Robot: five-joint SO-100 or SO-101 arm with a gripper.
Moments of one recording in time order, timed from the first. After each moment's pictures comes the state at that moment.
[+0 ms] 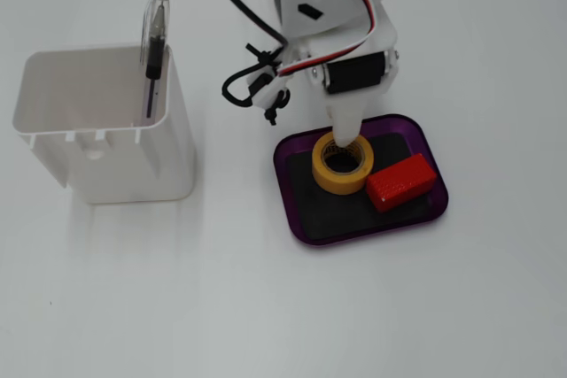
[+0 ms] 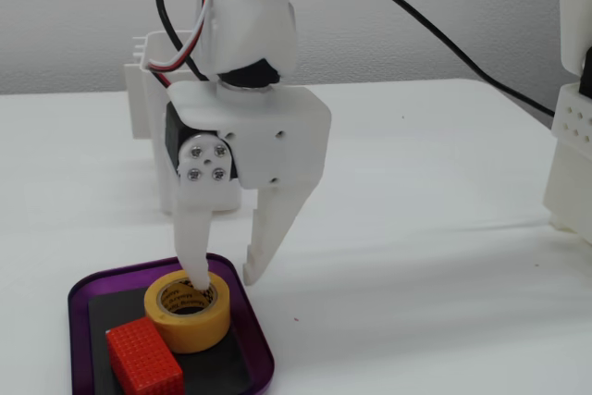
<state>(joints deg) -4.7 72.9 75.9 68.6 -10.1</state>
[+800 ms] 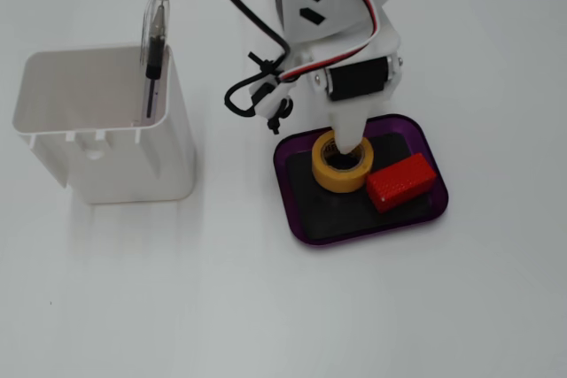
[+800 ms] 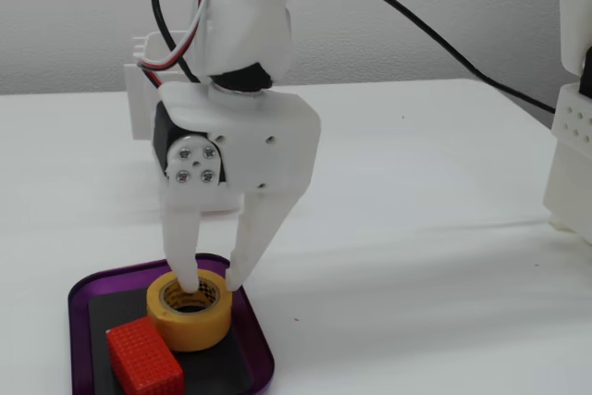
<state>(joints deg) -4.7 72.8 76.9 64.2 -10.1</state>
